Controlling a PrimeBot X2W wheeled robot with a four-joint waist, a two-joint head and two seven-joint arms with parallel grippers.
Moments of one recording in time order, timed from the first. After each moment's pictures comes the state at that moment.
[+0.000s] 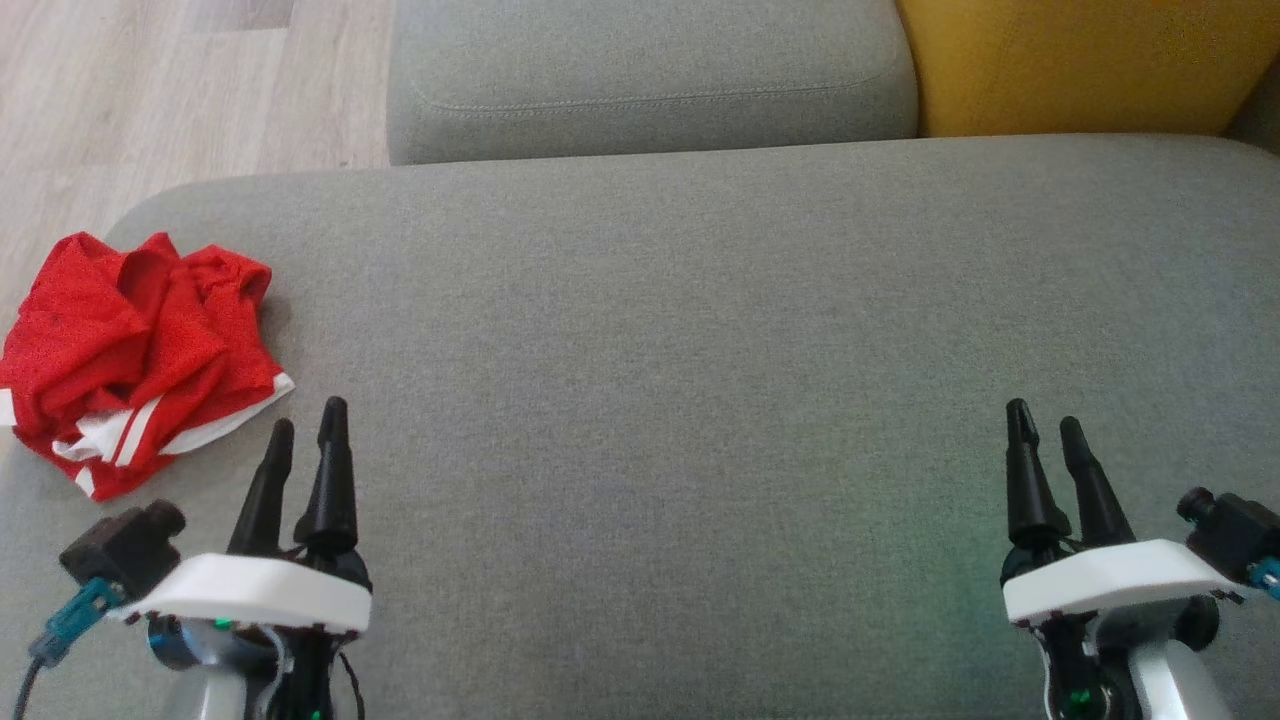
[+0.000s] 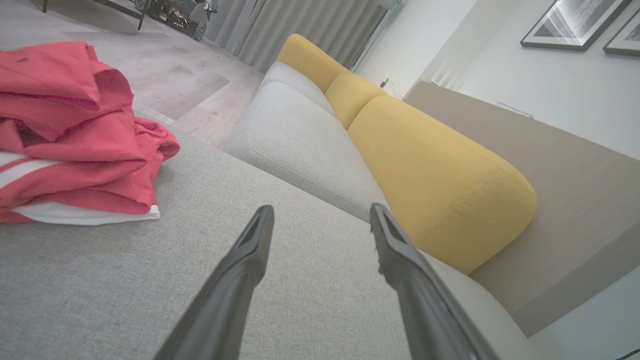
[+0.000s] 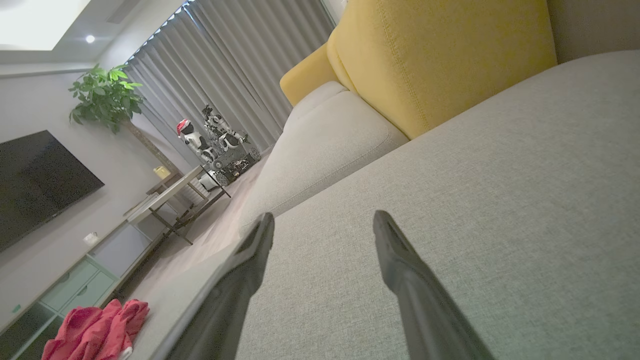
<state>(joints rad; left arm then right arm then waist) 0.00 0.05 -0.04 0.11 -0.65 -0.10 -0.10 -0.01 -0.06 0.02 0.20 0.62 0.13 -0.08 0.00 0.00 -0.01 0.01</state>
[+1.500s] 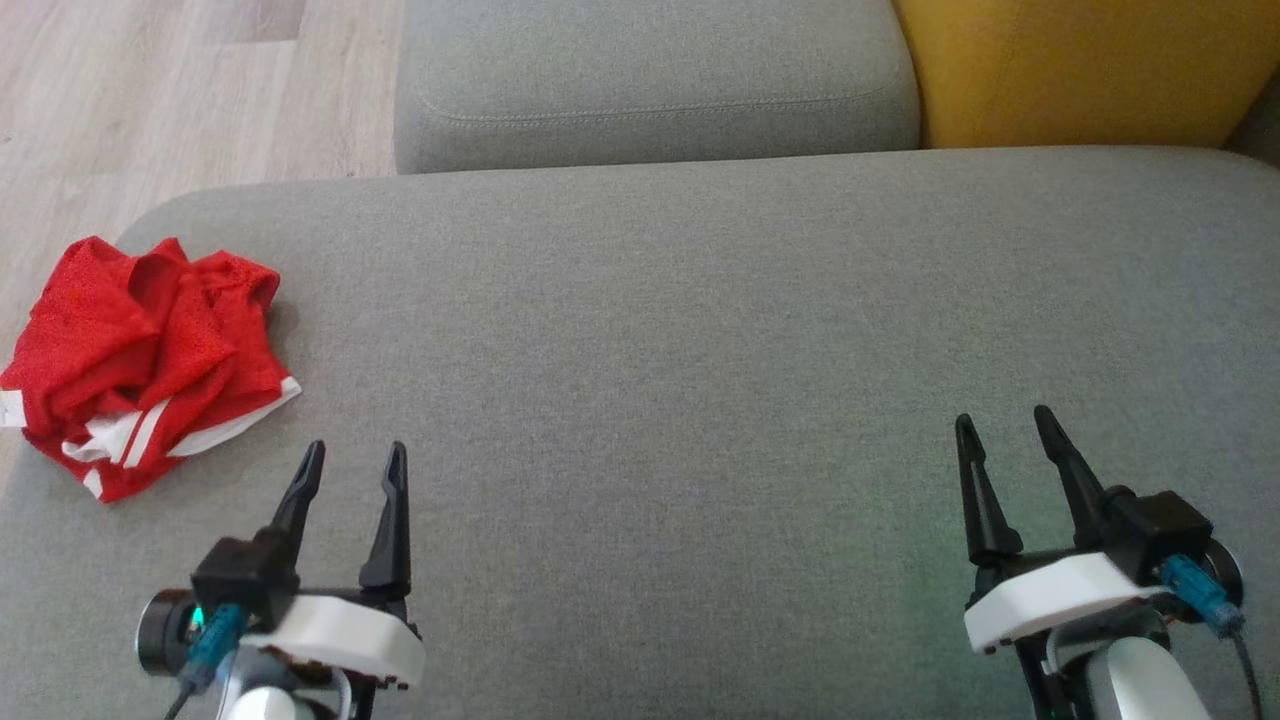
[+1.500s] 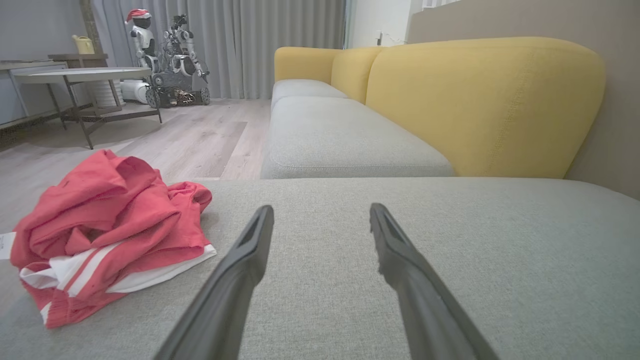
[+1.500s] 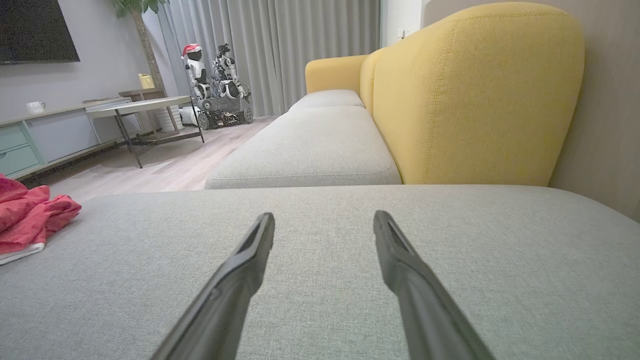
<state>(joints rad) 0.04 0.09 -0.14 0.14 -0.15 -0.01 -0.23 -0.01 -0.05 0.03 0.21 0.10 0.13 -0.15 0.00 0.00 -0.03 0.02</state>
